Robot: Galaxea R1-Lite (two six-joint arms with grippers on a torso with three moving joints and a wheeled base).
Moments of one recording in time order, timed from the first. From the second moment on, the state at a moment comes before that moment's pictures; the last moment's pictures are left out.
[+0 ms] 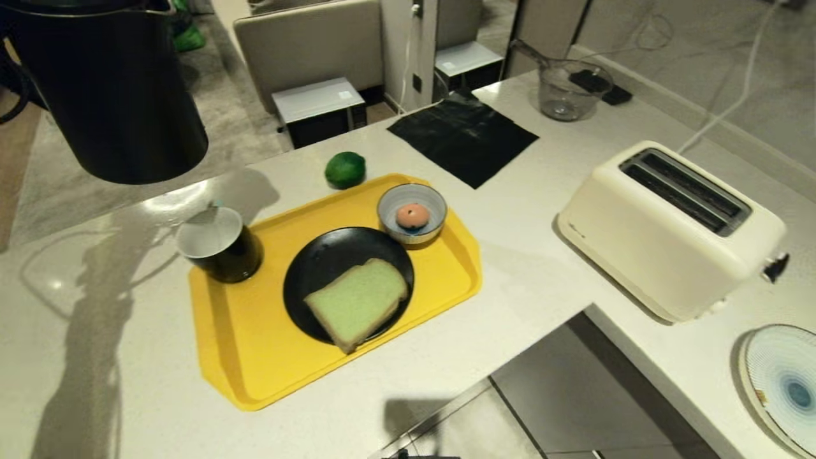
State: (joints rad) left arm 0.33 1.50 -1.48 -0.38 -0.28 0.05; right arm 0.00 0.00 0.00 -0.07 -0.03 0.04
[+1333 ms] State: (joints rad) left arm 0.60 1.35 -1.21 -0.29 -0.34 0.21; right arm 0.00 0.00 0.00 -0.07 -0.03 0.03
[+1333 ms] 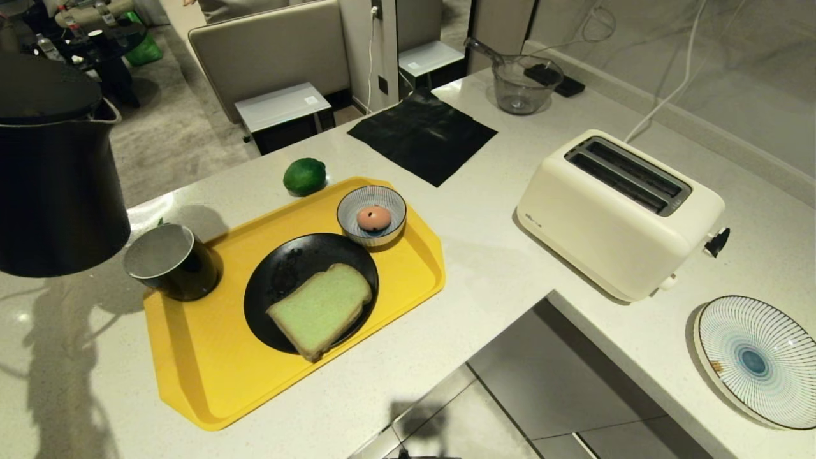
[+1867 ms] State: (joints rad) left arm 0.81 1.34 -1.15 -0.29 -0.45 0.24; right arm 0.00 0.00 0.00 -0.07 -0.03 0.03
